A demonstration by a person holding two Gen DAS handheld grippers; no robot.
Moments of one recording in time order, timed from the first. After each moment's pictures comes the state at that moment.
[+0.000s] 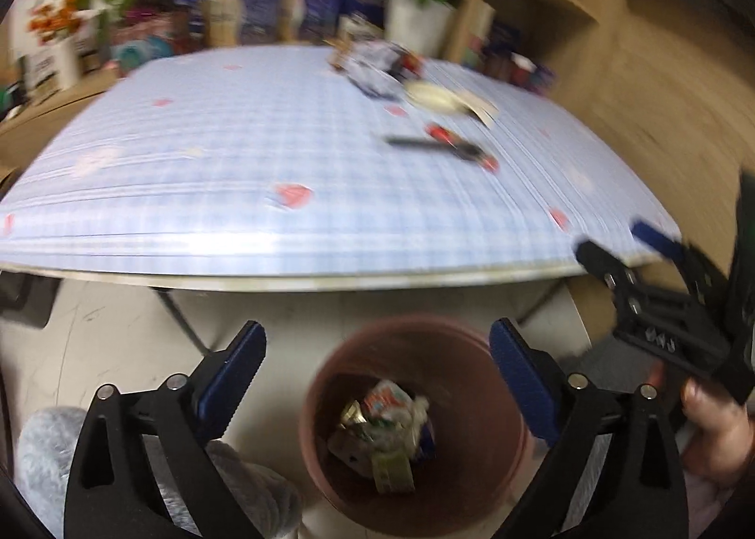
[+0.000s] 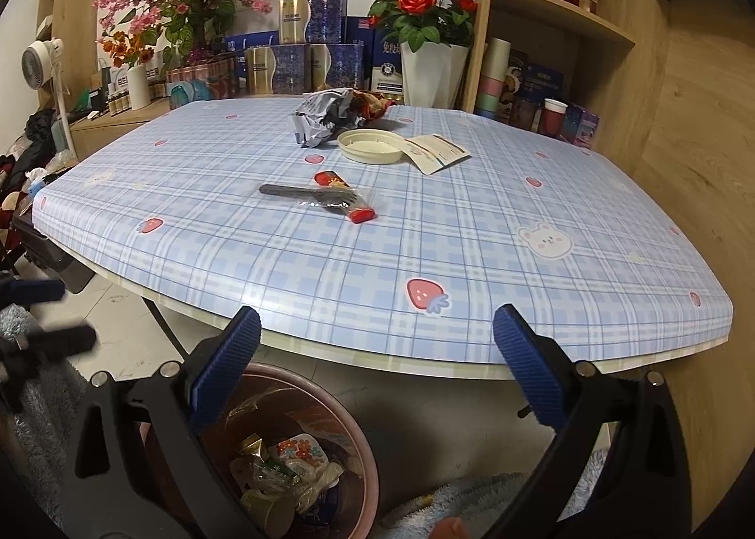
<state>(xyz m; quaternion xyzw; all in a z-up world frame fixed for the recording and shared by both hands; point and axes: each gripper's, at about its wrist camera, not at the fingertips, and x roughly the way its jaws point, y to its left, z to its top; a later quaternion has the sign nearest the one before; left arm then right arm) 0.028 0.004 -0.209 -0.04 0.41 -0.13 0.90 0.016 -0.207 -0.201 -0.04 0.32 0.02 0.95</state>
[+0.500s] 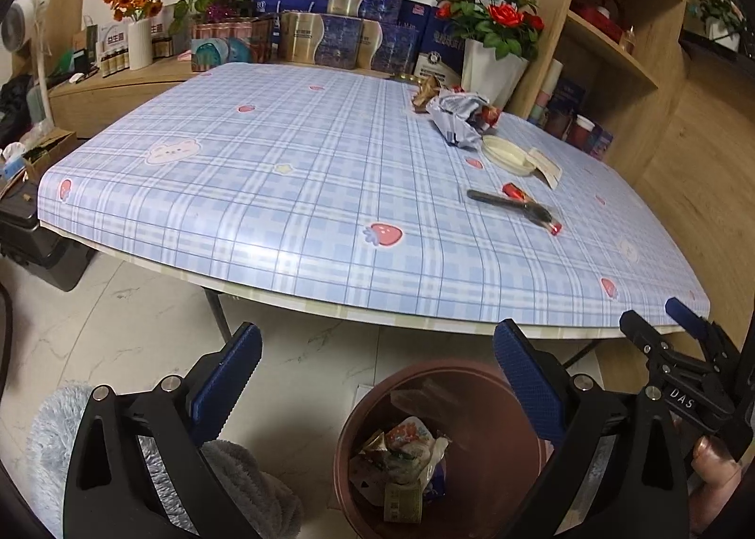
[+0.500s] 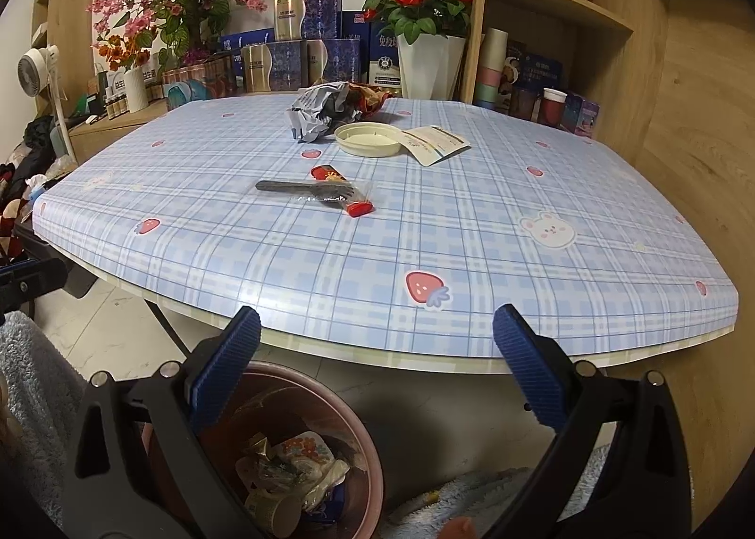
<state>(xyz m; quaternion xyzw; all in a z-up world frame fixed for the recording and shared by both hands) 0.028 0.039 -0.197 -0.08 0.38 -0.05 0.92 0.019 -0.211 -0.205 -0.03 0.33 0.02 0.94</state>
